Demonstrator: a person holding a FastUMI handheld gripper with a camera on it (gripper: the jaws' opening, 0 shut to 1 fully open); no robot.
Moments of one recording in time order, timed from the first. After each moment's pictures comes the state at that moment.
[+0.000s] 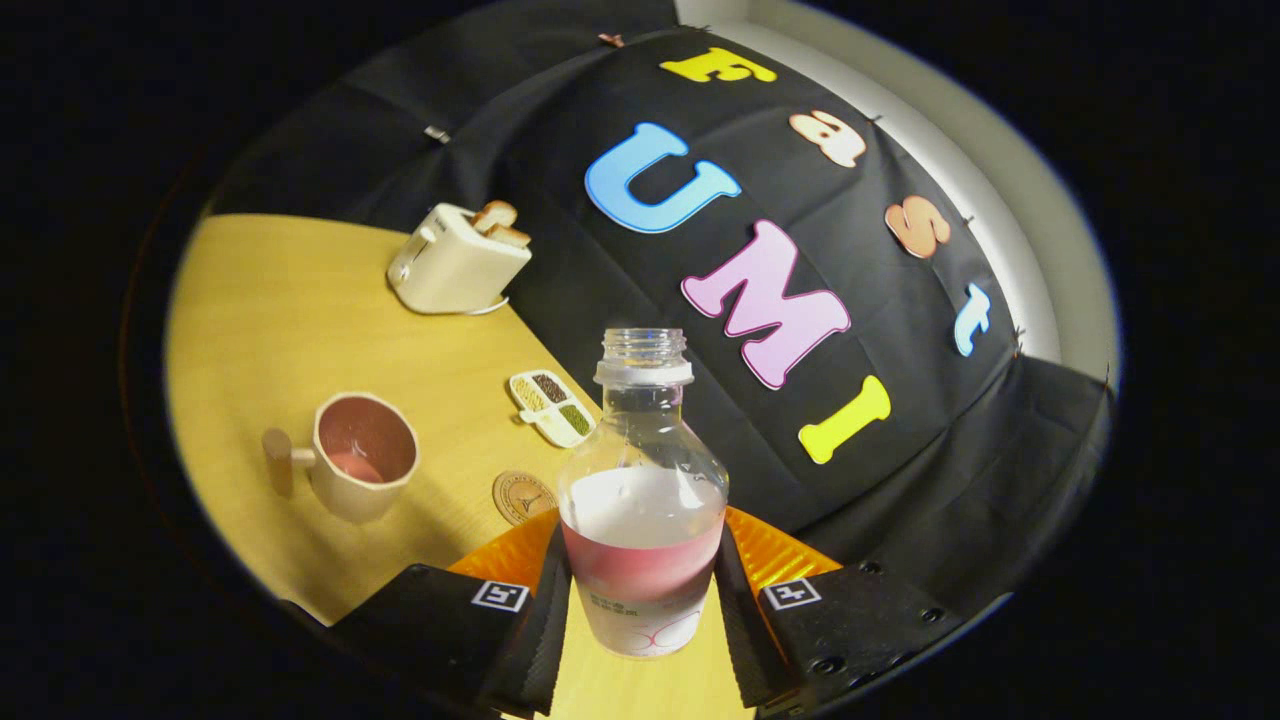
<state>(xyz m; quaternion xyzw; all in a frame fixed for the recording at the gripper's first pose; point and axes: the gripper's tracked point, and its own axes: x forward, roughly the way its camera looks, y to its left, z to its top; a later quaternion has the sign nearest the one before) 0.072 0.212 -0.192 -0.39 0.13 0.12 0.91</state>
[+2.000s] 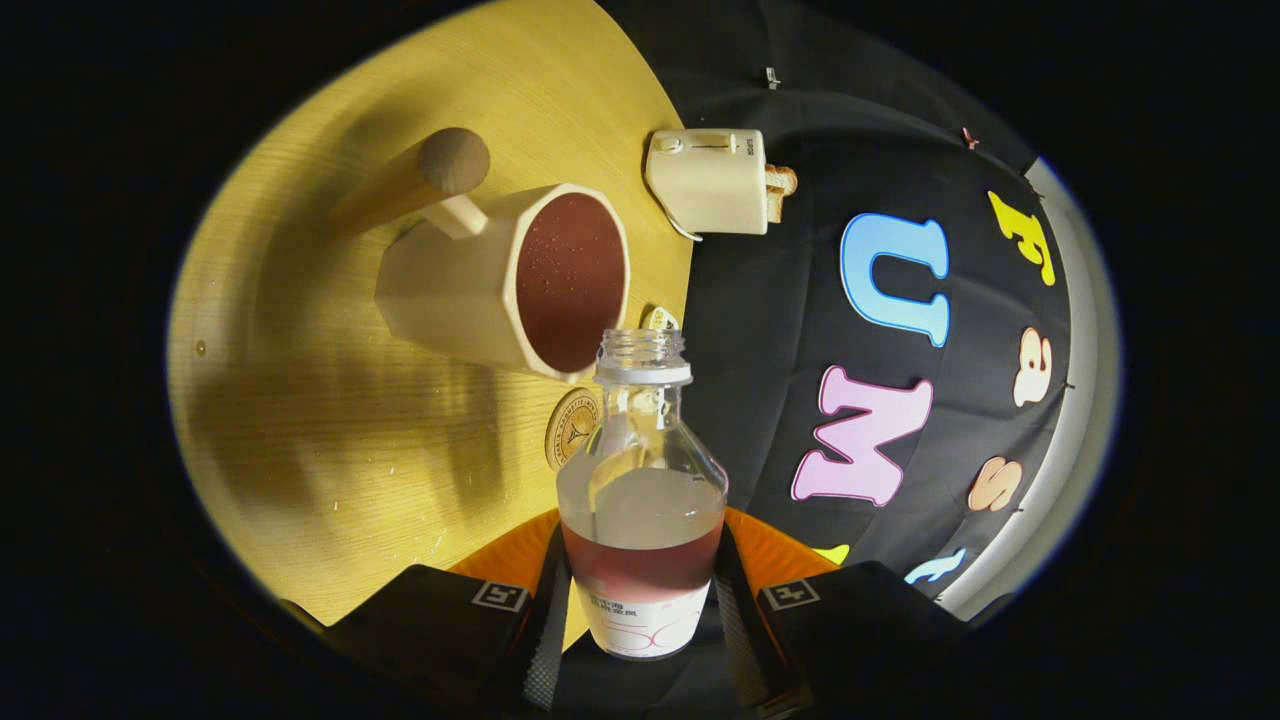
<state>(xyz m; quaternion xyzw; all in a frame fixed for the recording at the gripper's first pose) 0.071 0.255 -0.276 -0.70 0.12 0.22 0.67</state>
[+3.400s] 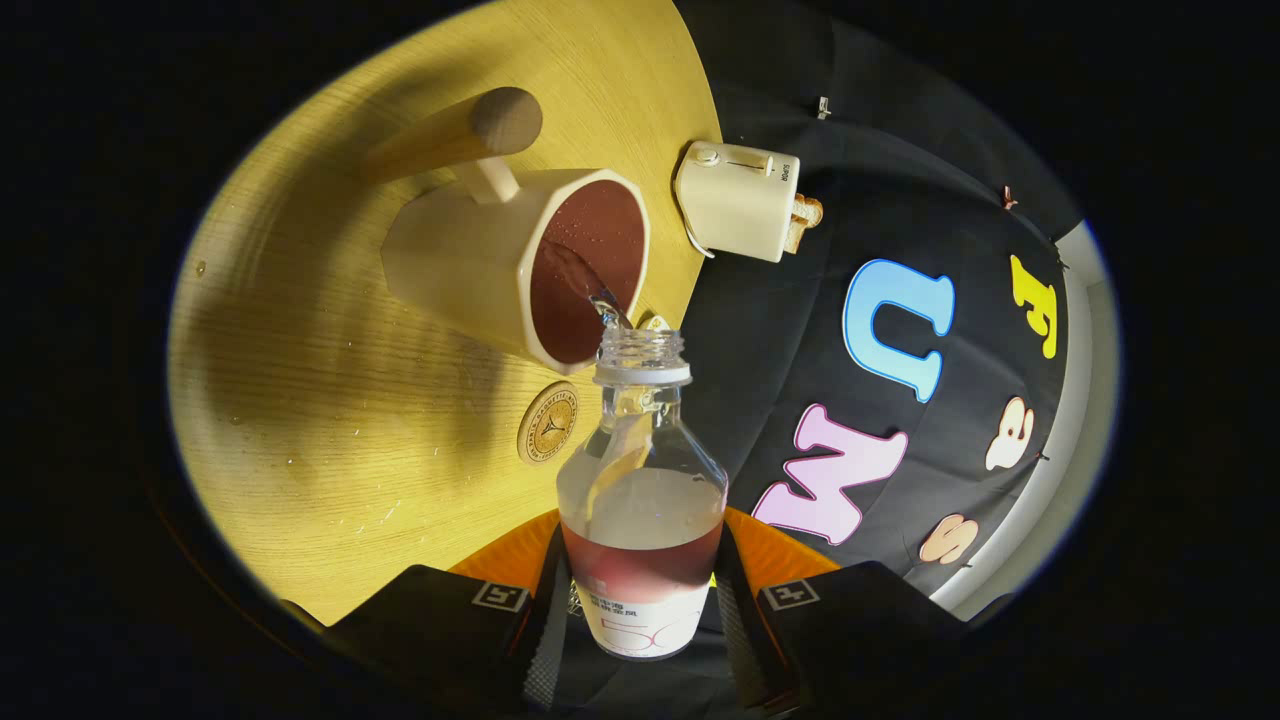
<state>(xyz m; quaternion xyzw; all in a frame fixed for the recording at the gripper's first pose) 0.082 0.260 -0.260 -0.75 0.08 0.23 0.62</state>
